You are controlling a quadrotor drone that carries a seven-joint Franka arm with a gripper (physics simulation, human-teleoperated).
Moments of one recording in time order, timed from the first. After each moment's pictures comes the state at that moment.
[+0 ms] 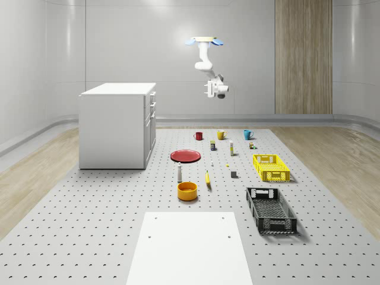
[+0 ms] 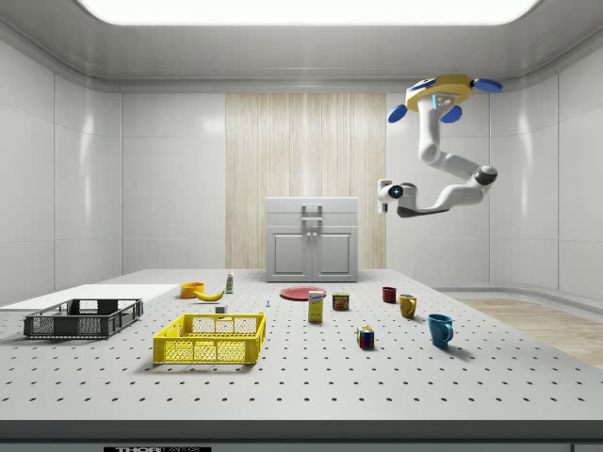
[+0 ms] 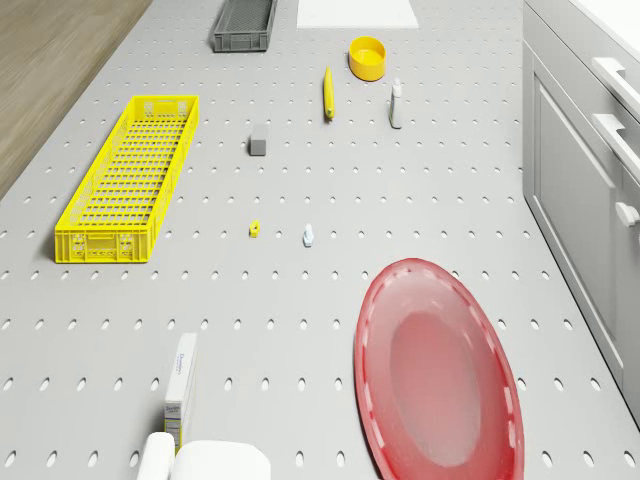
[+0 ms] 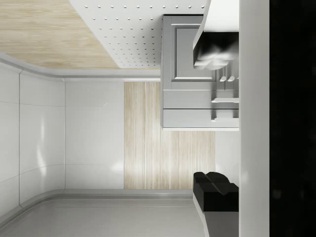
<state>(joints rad) 0.58 -1.03 -0.84 -2.45 0.87 1.65 0.75</state>
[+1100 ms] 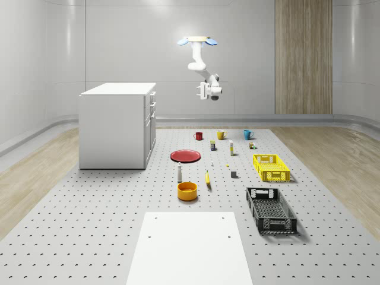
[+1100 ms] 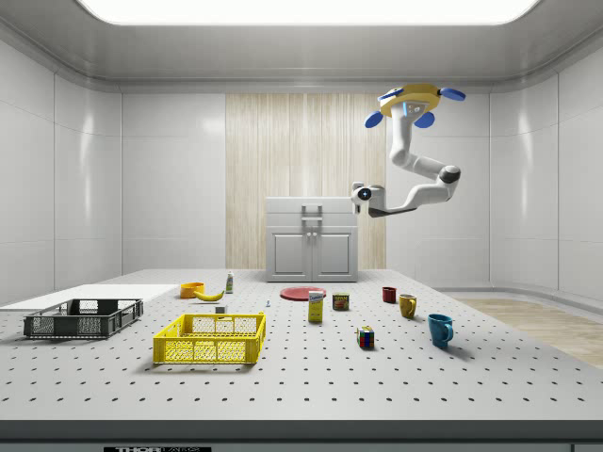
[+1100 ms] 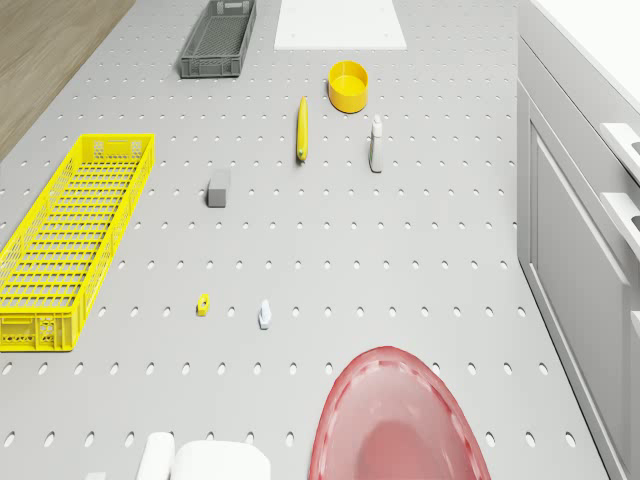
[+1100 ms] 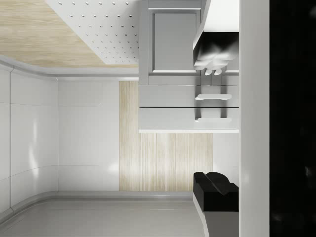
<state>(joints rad) 0.64 -1.10 -0.87 -2.46 0.82 1.71 0.80</state>
